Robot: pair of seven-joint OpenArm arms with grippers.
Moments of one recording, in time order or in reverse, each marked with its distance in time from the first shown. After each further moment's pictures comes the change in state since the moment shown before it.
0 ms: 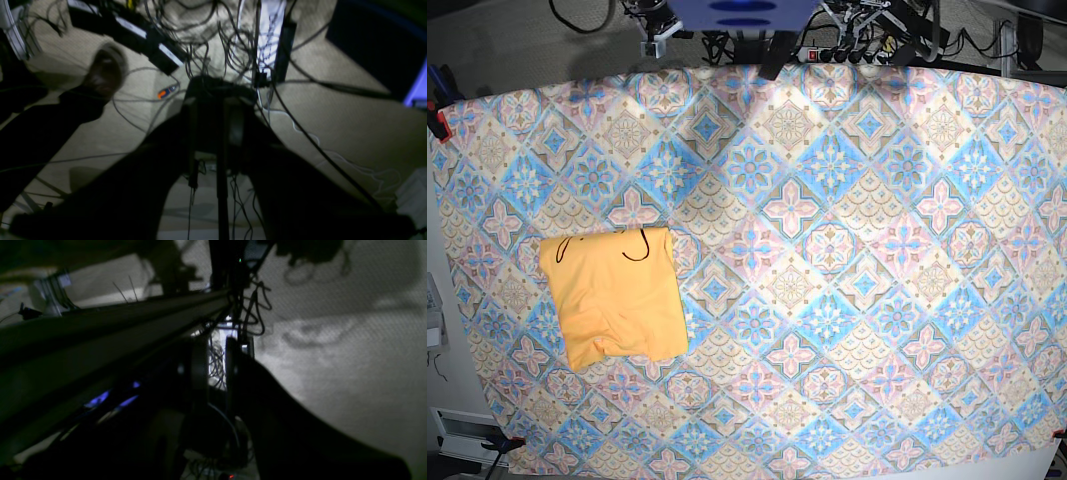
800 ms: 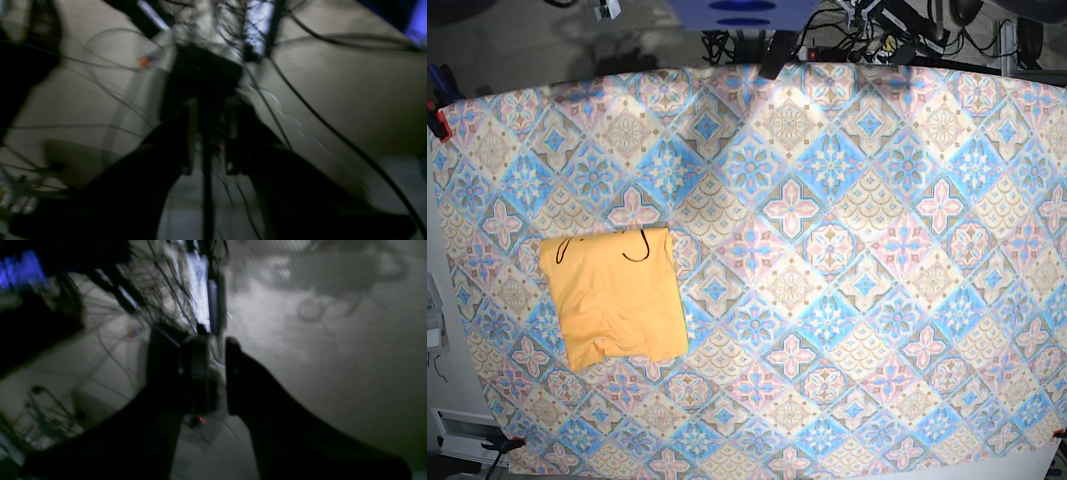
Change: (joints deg) left arm 7.1 -1.3 -4.5 8.4 0.0 0.5 4.6; right arm -10.1 10.8 -0.3 7.9 -0.3 8.4 -8.0
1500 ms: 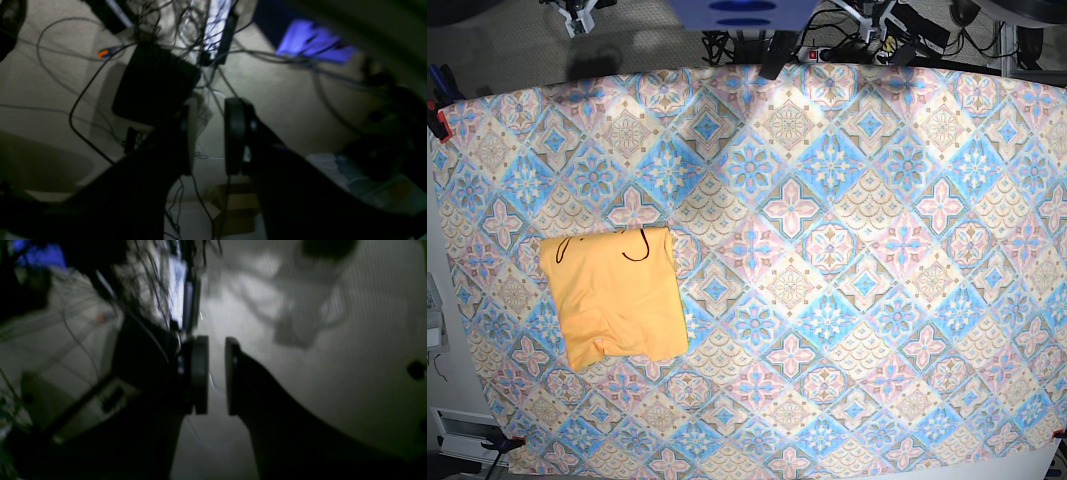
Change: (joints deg) left arm 20.4 -2.3 -16.0 49.8 -4.2 -0.6 31.6; right arm -21.4 4.4 10.7 48.4 -0.1 0.2 -24.9
